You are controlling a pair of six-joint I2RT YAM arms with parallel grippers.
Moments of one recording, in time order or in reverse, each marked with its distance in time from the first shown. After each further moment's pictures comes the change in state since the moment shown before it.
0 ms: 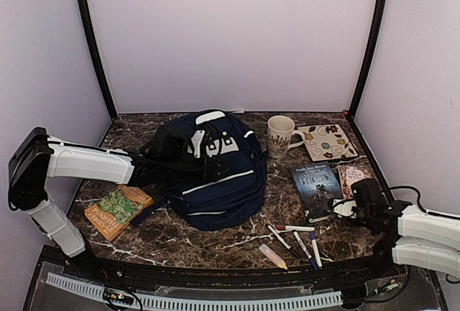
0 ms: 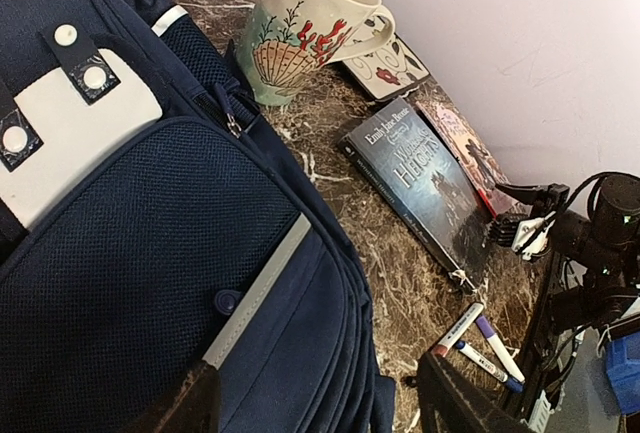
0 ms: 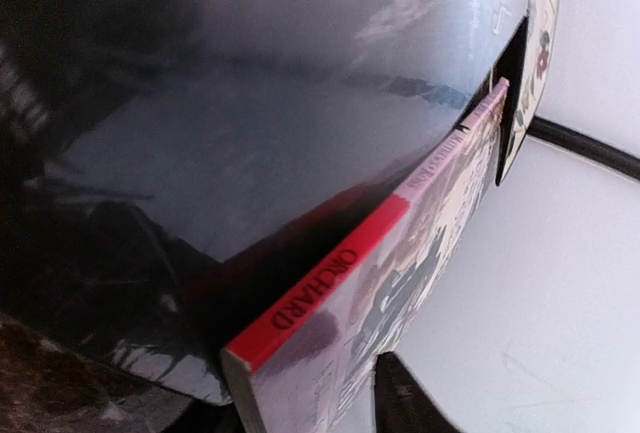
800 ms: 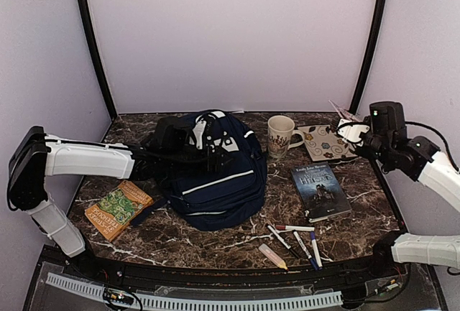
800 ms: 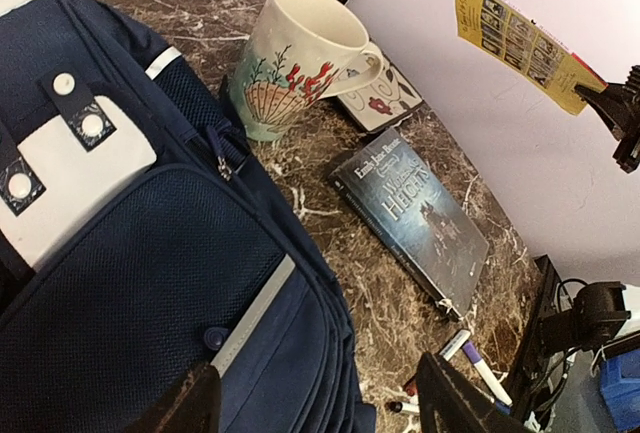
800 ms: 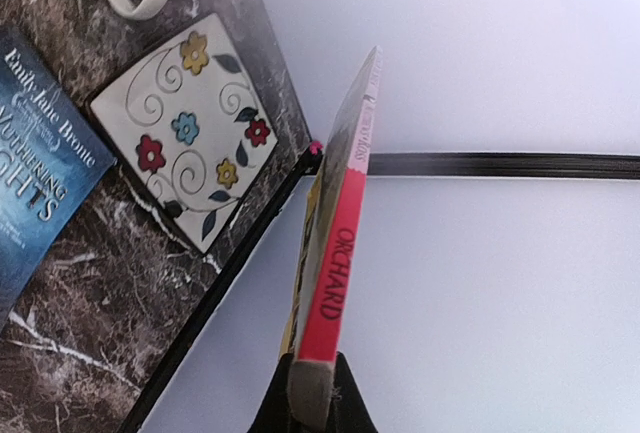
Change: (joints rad) left arm -0.006 0.000 0.061 -0.028 -0.034 -0.008; right arm 0.007 0.091 0.676 -0.219 0.002 0.014
